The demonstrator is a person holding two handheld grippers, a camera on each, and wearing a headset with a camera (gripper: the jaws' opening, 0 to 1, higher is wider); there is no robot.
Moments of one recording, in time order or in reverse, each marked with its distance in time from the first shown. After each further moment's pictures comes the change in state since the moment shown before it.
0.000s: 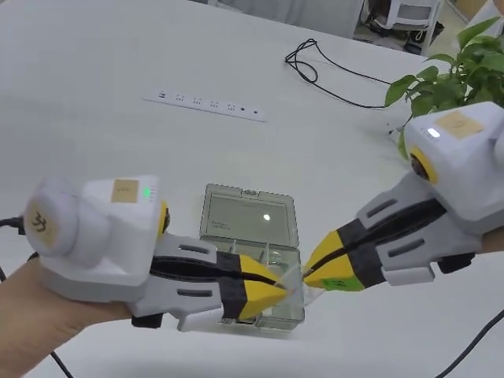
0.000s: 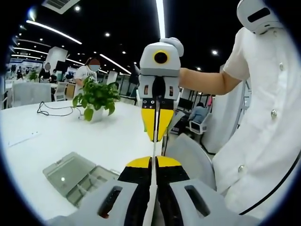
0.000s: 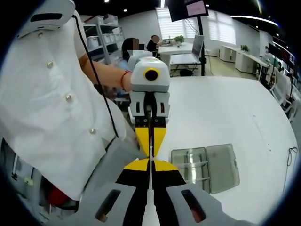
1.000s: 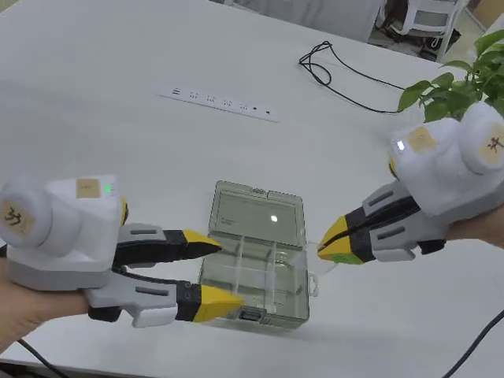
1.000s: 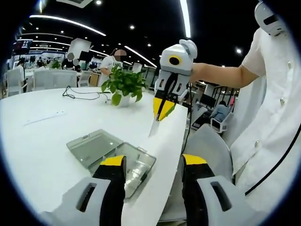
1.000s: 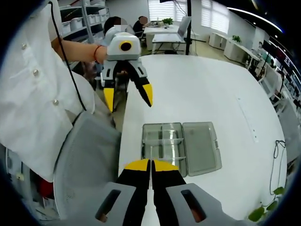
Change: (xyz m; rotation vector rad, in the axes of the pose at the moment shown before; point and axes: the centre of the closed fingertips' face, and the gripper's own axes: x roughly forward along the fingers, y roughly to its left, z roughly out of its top) left arm -0.047 0.045 -0.041 -0.083 0.059 0.234; right arm 0.011 -0.065 -0.058 -0.019 0.220 -0.164
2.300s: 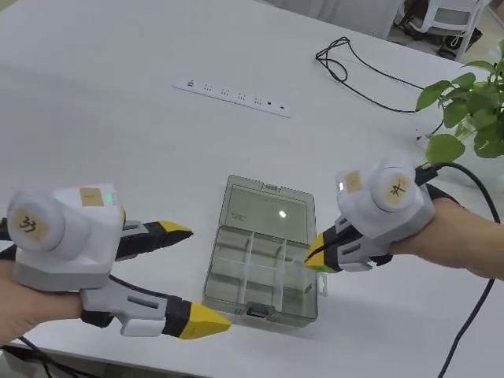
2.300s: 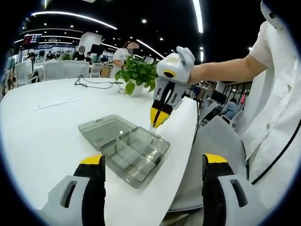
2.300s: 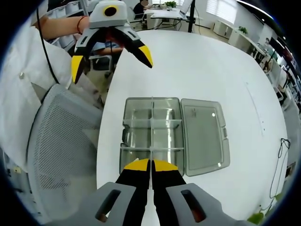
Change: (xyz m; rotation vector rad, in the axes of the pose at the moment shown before) left arm -0.007 0.024 -0.034 -0.041 0.056 0.091; right arm 0.063 -0.028 -0.041 -0.016 0.142 0.007
